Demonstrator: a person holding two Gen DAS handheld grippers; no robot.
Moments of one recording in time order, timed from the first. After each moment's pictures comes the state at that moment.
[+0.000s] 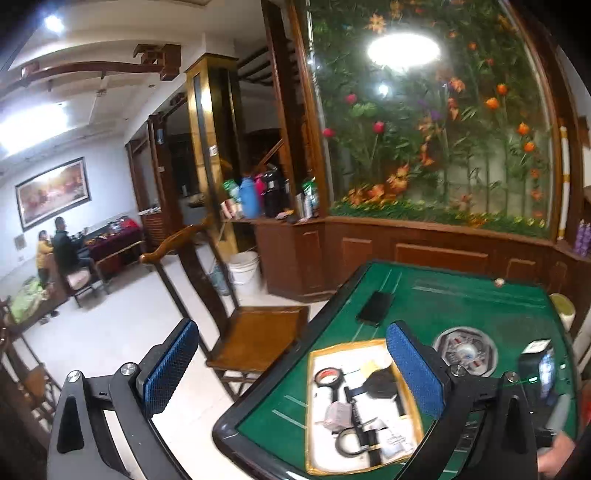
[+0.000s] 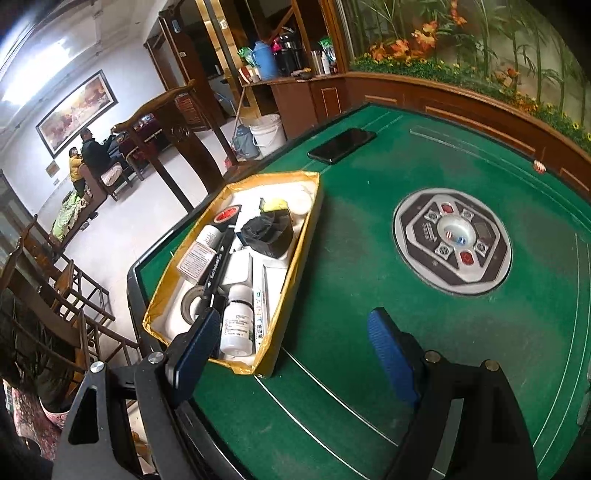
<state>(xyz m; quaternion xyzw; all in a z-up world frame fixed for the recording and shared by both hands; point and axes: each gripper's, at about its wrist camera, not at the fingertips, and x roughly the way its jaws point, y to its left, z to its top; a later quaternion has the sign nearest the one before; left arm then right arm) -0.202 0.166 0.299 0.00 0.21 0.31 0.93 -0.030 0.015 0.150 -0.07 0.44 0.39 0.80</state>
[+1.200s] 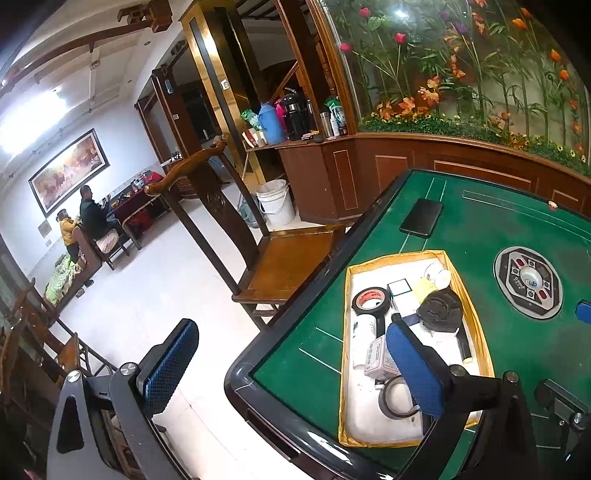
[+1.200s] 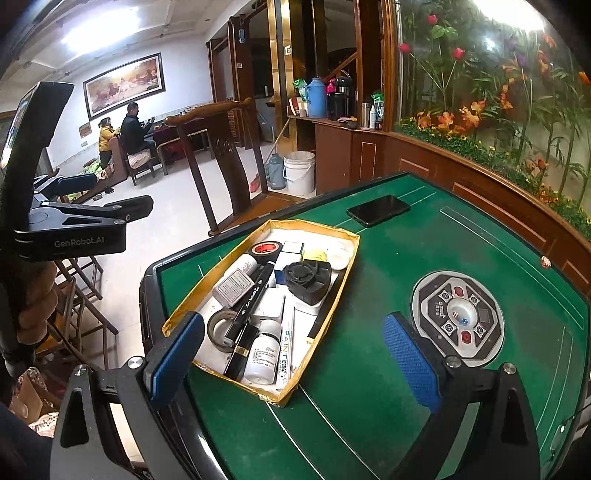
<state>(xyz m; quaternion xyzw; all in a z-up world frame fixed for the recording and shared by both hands) -0.153 0.197 0.189 0.01 0.35 0.37 0.86 -0.070 0.042 0.185 -0.15 0.33 0.45 0.82</state>
